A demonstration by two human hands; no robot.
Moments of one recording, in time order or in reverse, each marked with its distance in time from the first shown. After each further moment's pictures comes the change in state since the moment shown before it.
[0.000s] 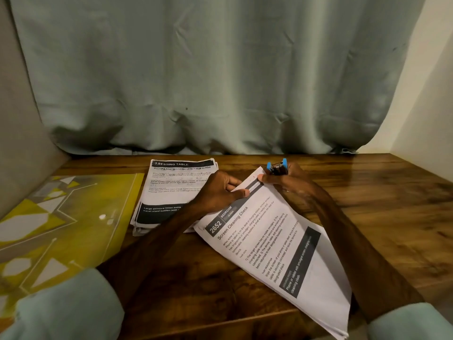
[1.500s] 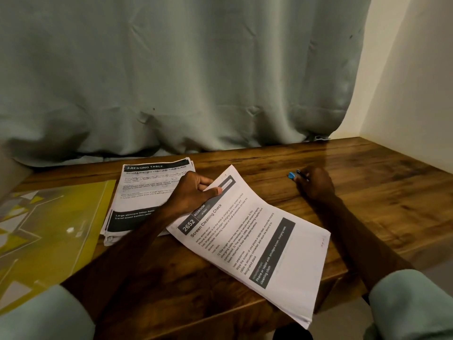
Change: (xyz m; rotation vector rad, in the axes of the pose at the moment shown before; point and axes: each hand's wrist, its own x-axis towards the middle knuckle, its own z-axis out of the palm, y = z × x) left_hand 0.002 -0.004 0.003 0.036 0.024 -0.107; right_hand 0.014 0.115 -0.115 -0.561 0.513 0.032
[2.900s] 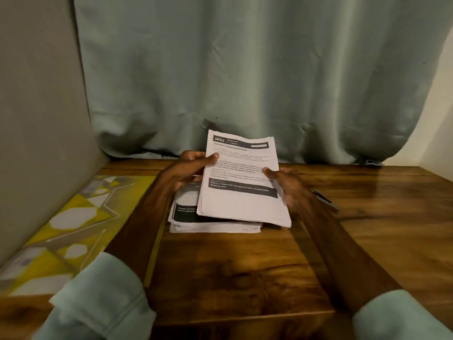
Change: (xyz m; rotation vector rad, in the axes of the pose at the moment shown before) left_hand -0.021 -0.005 -0.144 -0.436 0.182 -0.168; right_hand -0.064 -0.217 0.081 0.975 -0.518 0.261
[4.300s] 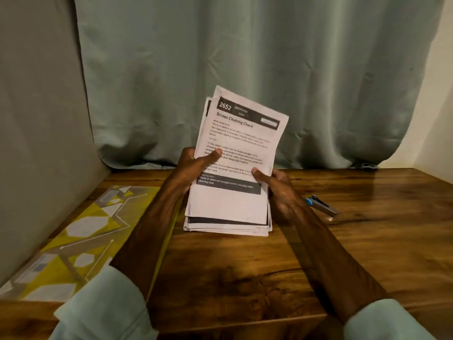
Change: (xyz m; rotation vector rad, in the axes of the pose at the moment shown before) left_hand -0.018 0.026 0.021 -0.039 0.127 0.235; right_hand -0.006 0.007 0.007 0.157 -0.171 -0.163
